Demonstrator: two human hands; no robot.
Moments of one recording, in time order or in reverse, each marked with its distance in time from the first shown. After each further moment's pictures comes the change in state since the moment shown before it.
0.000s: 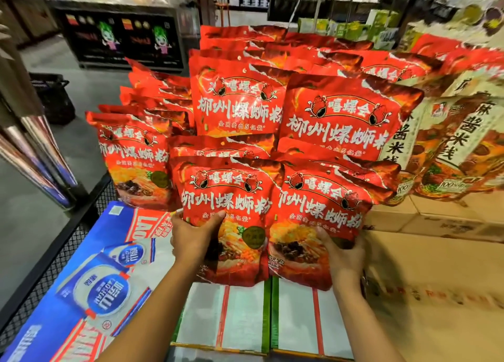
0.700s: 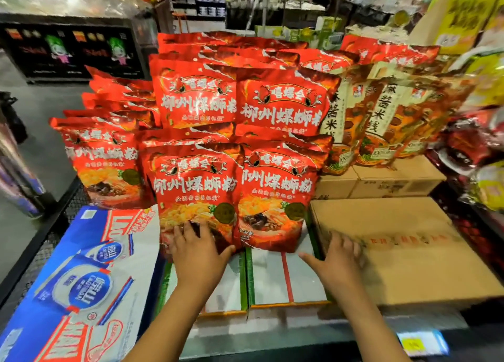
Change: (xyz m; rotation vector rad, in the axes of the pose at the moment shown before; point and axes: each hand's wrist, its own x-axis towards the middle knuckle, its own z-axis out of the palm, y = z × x) left_hand -0.105 -0.021 -0.001 1.042 -0.177 0.542; right_hand -0.074 0.000 -0.102 -1.096 -0.057 -0.181
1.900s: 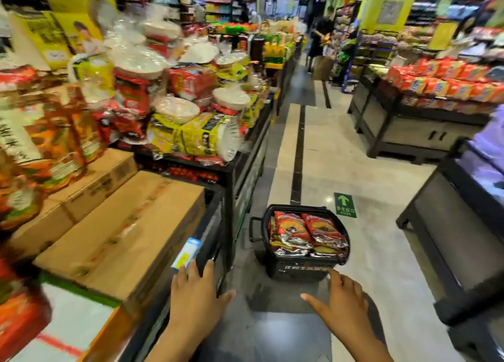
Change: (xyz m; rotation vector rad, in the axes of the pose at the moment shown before) left_hand -0.273 0.200 0.049 0.261 -0.412 1.297; right_hand -0.389 0.248 -0.061 0.092 0.297 1.095
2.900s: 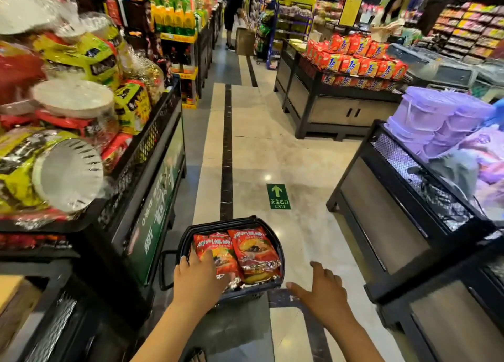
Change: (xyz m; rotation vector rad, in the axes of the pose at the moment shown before) left_hand 0.291 0.285 0.029 0.037 -0.183 0.266; right_hand 0.286 0.127 -0.065 0.115 -0.074 0.299
